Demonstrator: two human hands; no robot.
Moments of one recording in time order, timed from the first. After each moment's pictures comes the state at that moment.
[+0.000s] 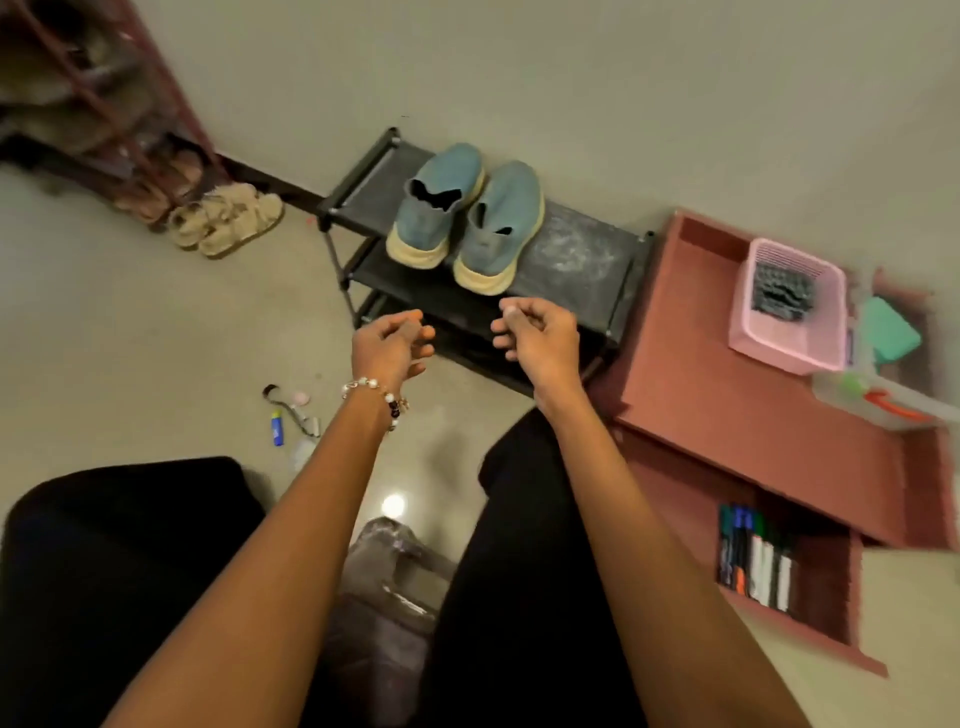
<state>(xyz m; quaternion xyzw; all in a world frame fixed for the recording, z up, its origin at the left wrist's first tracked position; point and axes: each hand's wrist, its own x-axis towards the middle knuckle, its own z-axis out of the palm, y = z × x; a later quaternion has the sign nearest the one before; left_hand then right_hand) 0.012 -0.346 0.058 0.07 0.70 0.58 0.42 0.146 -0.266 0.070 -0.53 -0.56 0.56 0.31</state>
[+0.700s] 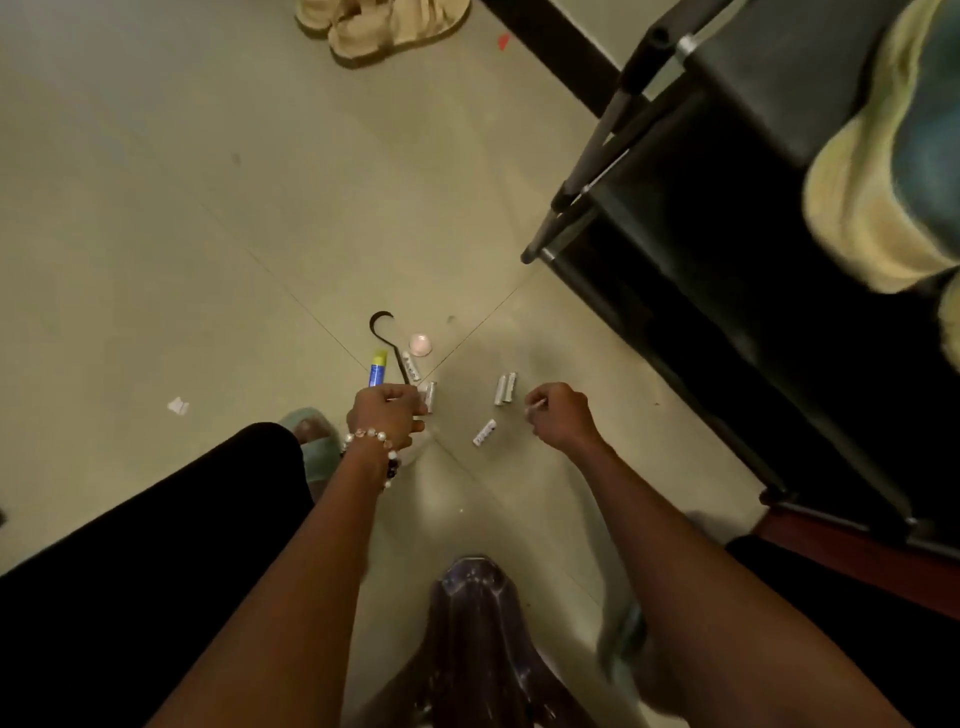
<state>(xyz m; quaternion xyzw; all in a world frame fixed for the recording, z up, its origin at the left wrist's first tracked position) -0.228 -0.423 -0.281 -0.18 0.79 0.42 0.42 -0.100 -0.260 -0.321 -0.50 -0.72 0.43 -0.22</state>
